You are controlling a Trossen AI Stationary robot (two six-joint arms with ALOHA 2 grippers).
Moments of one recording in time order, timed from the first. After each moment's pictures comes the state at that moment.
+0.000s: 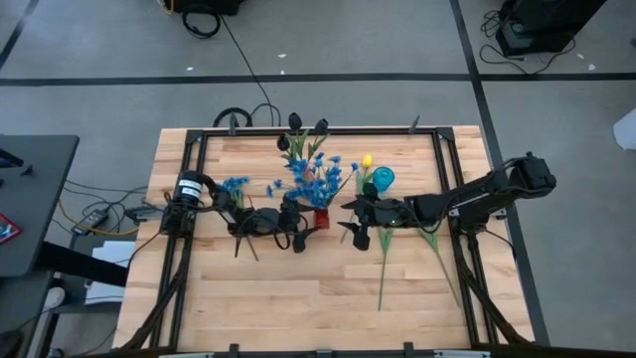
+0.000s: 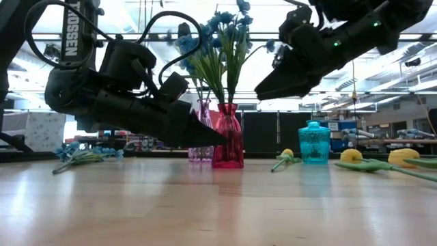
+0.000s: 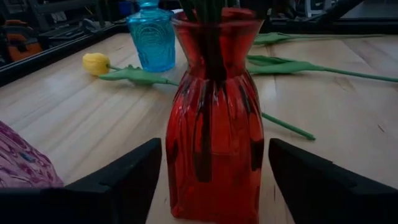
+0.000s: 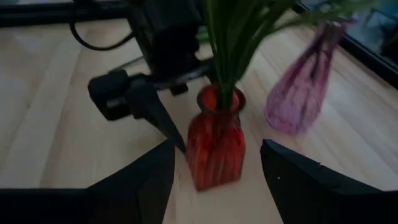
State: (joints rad) left arm -0.06 2.04 0.53 1.31 -0.31 -0.03; right arm 0.12 1.43 0.62 0.31 0.32 0.18
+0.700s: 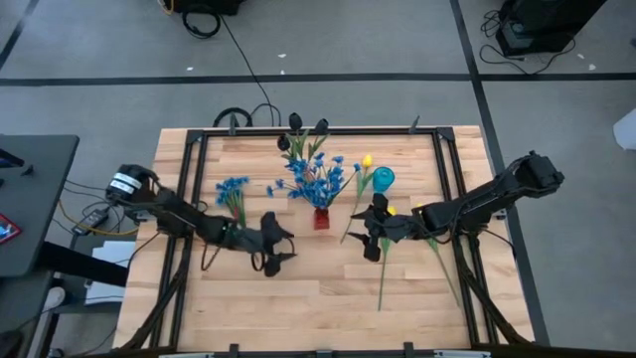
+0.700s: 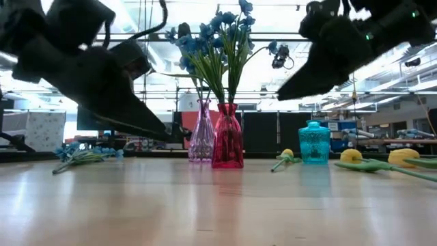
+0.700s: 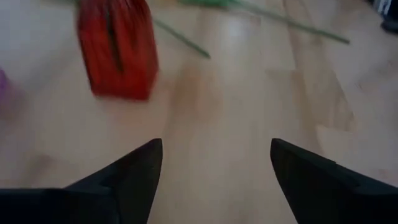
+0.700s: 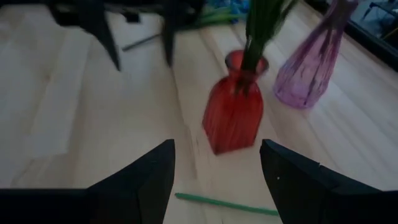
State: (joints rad) left arm -0.31 1.55 0.42 0.60 -0.33 -0.38; right arm 0.27 1.36 0.56 0.22 0.44 0.25
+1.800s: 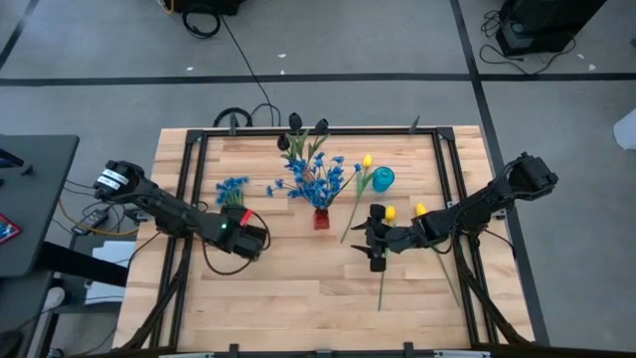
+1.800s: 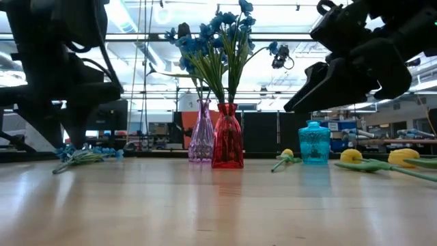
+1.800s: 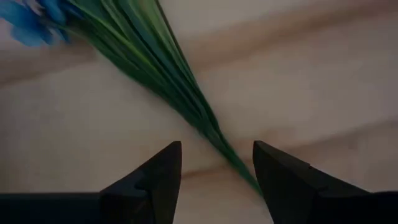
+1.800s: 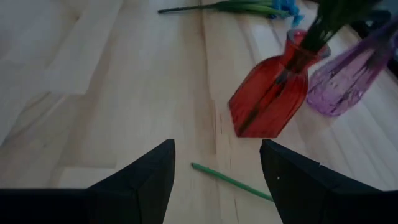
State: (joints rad) left arm -0.37 1.43 0.74 -0.91 -0.39 -1.72; right arm 0.35 1.42 0.51 0.30 0.44 0.06
